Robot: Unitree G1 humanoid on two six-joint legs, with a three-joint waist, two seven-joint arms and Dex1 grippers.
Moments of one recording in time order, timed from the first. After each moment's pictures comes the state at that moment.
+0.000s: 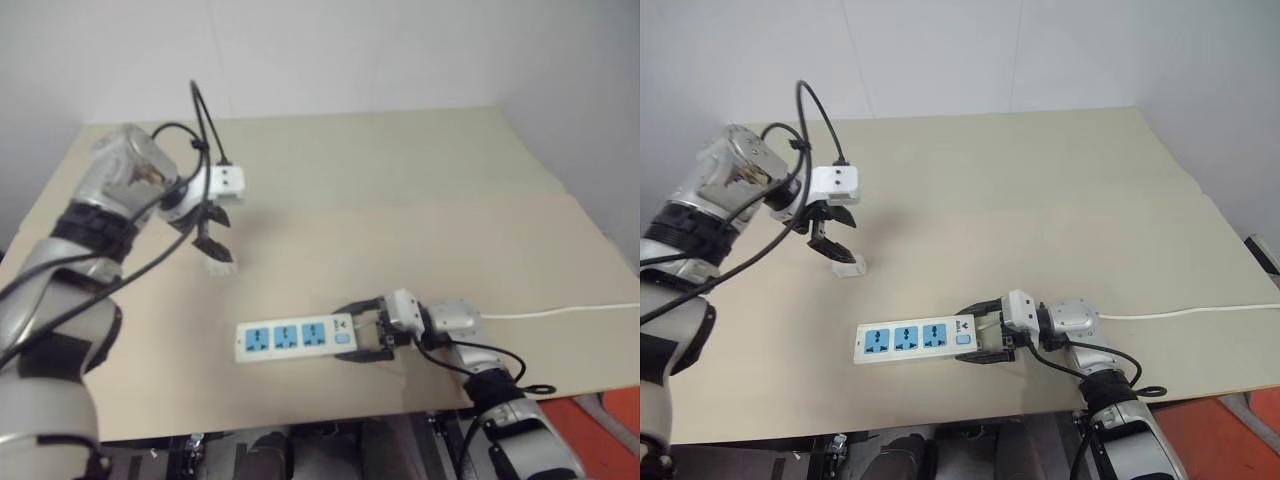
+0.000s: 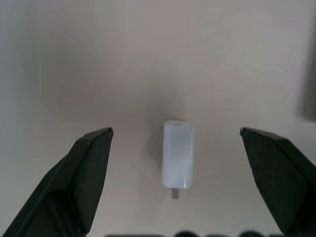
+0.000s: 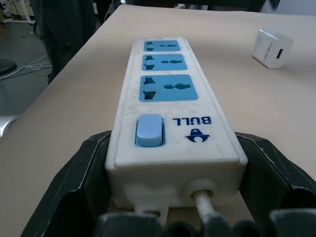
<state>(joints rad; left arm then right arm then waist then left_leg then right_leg) -1.29 0.75 -0.65 0.78 0.21 0.33 -1.54 -0.45 -0.35 0.21 0.47 0.26 -0.37 1.45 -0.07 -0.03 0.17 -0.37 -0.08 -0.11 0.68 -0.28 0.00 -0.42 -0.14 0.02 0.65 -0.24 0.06</state>
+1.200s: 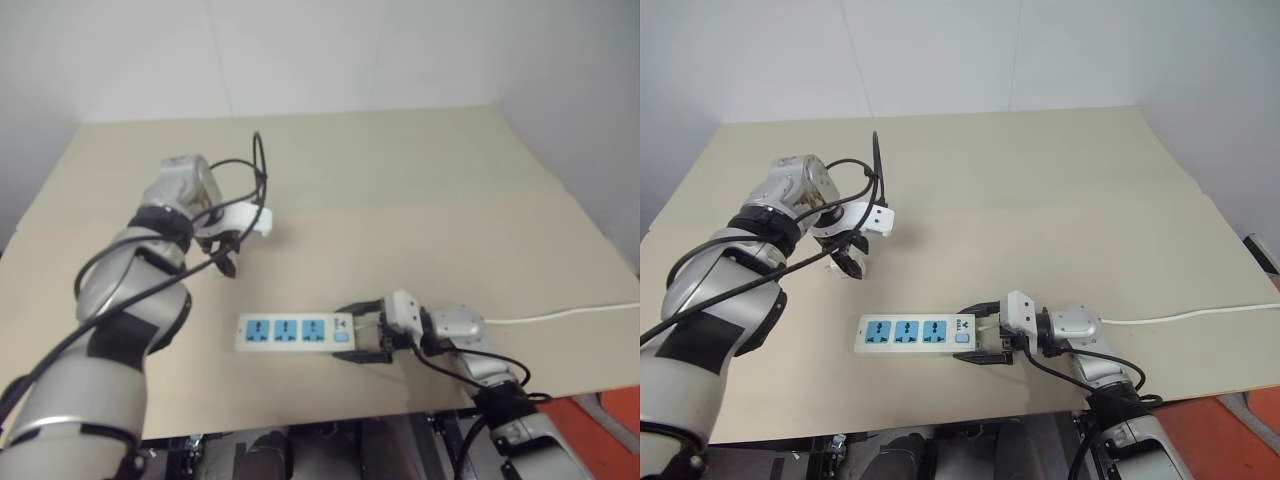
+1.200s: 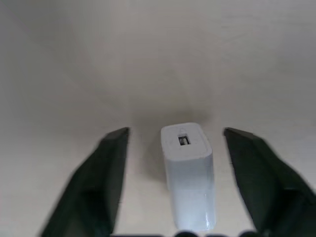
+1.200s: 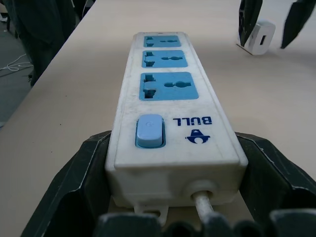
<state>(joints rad) -1.35 0.51 -0.64 1.20 0.49 0.04 -1.50 -0.36 -0.40 0.23 0.28 0.25 -0.23 1.31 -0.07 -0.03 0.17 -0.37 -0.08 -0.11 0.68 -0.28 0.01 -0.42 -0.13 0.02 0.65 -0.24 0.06</state>
